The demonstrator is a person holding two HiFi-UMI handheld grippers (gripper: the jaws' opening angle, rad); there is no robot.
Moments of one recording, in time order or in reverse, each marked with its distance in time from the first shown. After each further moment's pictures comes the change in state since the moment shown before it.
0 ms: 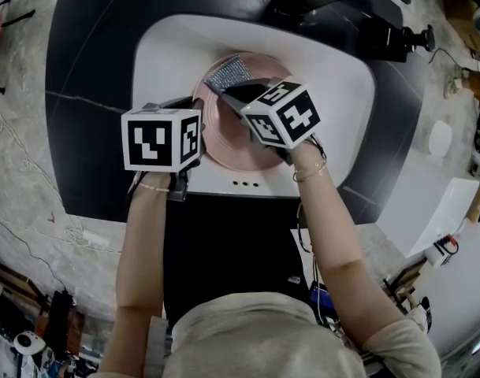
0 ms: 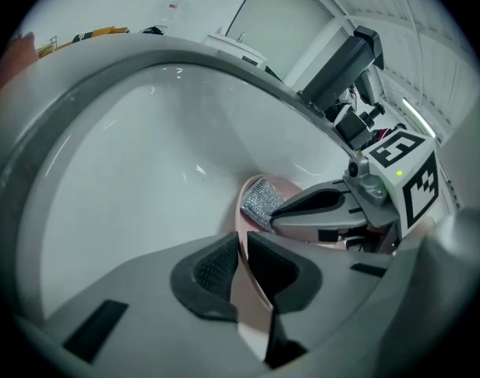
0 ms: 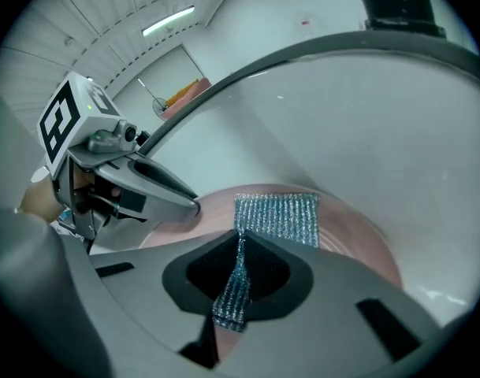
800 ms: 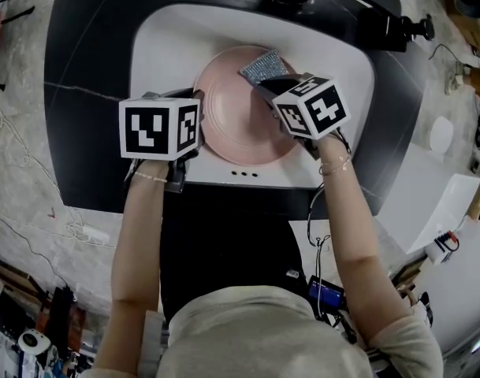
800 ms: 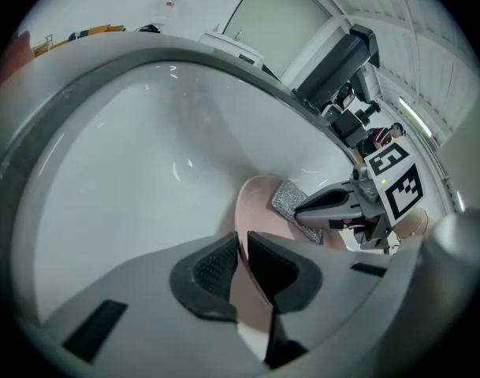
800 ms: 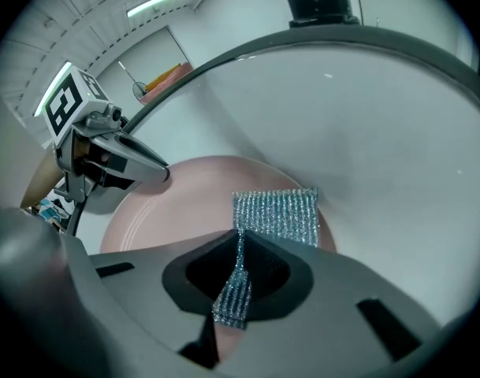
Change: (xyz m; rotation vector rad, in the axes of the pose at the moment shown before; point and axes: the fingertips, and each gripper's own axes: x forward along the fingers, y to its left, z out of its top) left arm 0.001 -0.005 -0.003 0.011 0.010 -0.023; right arm -0.038 -0.050 -0.049 0.029 0.104 -0.145
